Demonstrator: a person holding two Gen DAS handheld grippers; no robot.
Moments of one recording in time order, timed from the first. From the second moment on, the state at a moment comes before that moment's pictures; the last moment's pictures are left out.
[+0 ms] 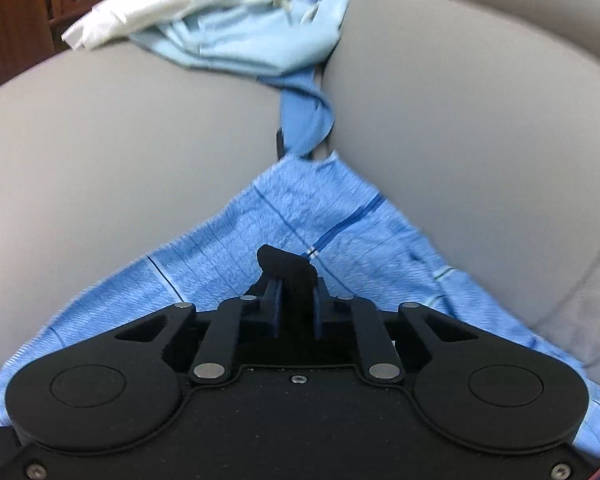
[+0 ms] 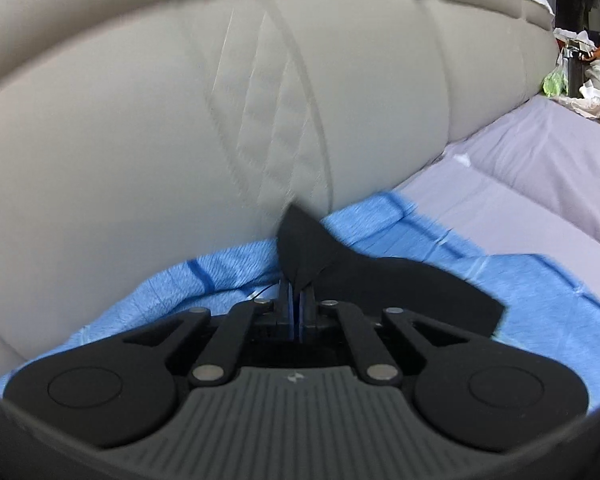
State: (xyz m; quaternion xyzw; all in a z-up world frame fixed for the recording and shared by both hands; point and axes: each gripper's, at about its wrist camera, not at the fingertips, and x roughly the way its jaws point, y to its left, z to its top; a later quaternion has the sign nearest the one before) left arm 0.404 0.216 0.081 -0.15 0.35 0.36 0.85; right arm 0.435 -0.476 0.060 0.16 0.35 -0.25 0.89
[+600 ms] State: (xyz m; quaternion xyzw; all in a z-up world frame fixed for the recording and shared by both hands) left arm 0.214 0.192 0.130 -0.13 0.33 0.26 0.90; right arm 0.136 -0.490 0.073 0.21 0.25 -0.32 0.89
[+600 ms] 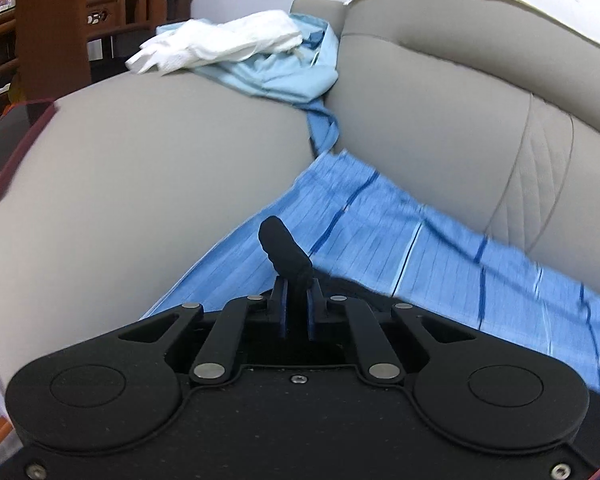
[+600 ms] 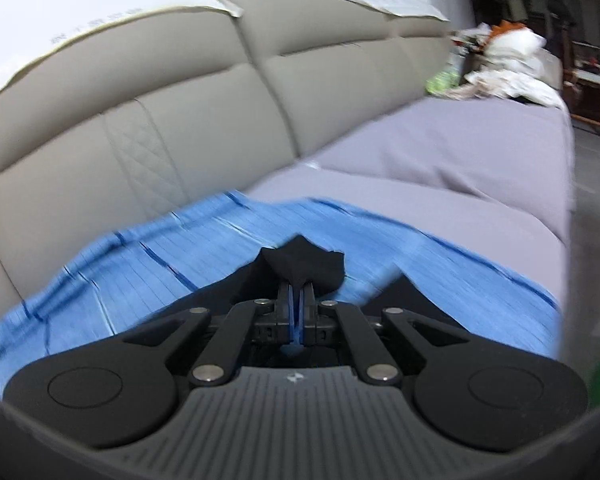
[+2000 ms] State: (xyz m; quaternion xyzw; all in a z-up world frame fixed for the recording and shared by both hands) left arm 0.109 0.211 0.043 -0.09 0.37 0.25 0.89; right arm 0.118 -0.390 0.070 0.21 0.31 -0.10 0.92
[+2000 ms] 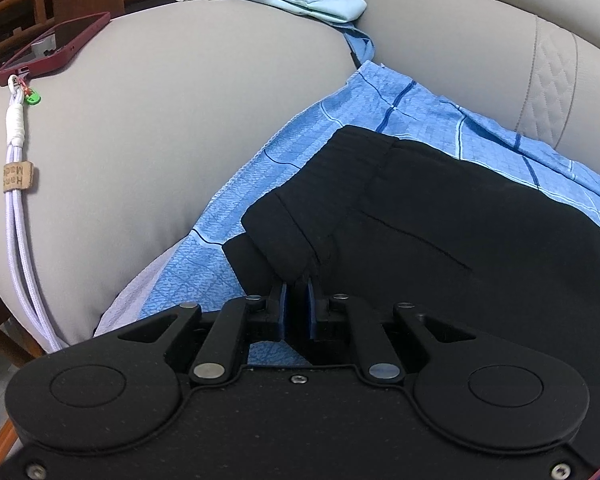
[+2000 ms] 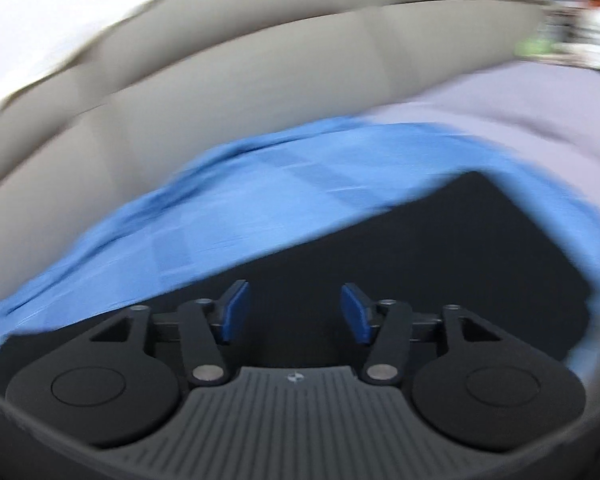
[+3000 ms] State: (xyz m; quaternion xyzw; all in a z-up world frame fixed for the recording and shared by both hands) left arm 0.079 0.243 0.025 -0.16 0.31 0.17 0.92; right arm 0.284 -0.051 0.060 -0.04 0.35 0.17 0.92
